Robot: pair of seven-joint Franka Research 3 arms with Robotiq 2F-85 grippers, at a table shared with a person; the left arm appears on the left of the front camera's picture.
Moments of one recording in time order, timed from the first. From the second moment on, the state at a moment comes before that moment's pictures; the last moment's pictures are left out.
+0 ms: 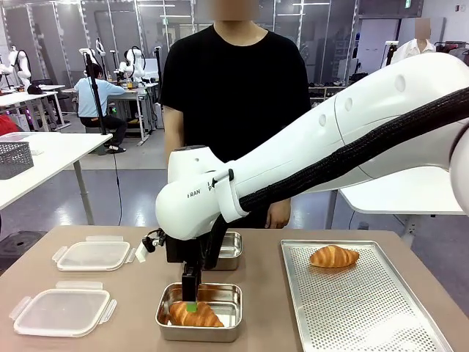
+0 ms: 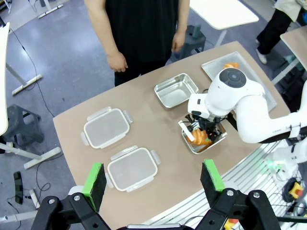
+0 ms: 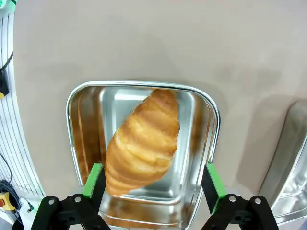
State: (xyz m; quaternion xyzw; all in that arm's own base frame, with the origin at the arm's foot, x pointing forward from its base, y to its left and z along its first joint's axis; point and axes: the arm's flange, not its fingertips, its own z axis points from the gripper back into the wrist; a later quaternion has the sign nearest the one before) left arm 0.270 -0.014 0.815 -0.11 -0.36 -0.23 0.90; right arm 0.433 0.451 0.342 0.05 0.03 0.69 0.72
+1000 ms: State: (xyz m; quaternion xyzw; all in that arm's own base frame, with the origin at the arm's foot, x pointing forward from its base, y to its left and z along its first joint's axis) left arm 0.270 -0.014 0.815 -0.11 -0.36 -0.23 0.90; right arm 0.436 0.453 0.343 0.05 0.03 0.69 0.72
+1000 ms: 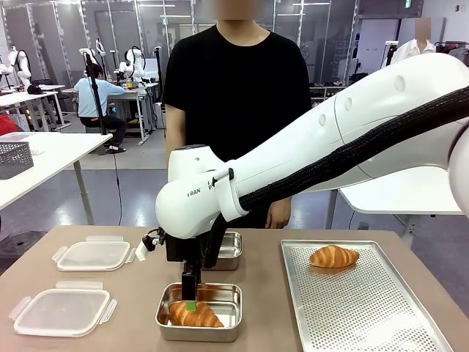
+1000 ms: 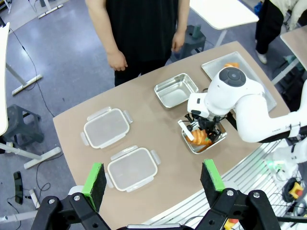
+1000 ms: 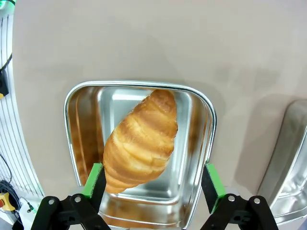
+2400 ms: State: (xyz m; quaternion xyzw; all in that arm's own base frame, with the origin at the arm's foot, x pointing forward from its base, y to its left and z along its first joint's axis) left arm 0.270 -0.013 0.815 -0.11 -0.36 -0.23 0.90; right arm 0.376 0.201 0.483 0.04 -0.08 0.54 0.84
